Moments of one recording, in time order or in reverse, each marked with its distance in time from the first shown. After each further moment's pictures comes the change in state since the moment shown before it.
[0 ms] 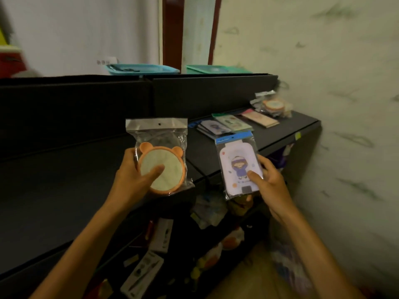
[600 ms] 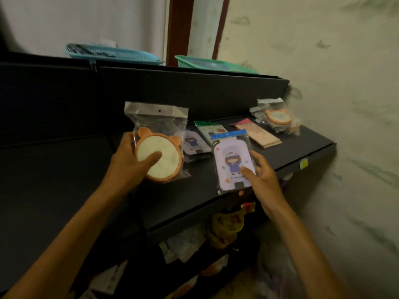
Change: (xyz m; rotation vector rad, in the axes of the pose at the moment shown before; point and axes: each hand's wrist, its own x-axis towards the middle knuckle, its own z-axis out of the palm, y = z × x) left_hand 0.162 0.007 0.154 0.051 0.166 -0.005; right_hand 0.212 0.046 -0.066 -0.069 -0.111 0.037
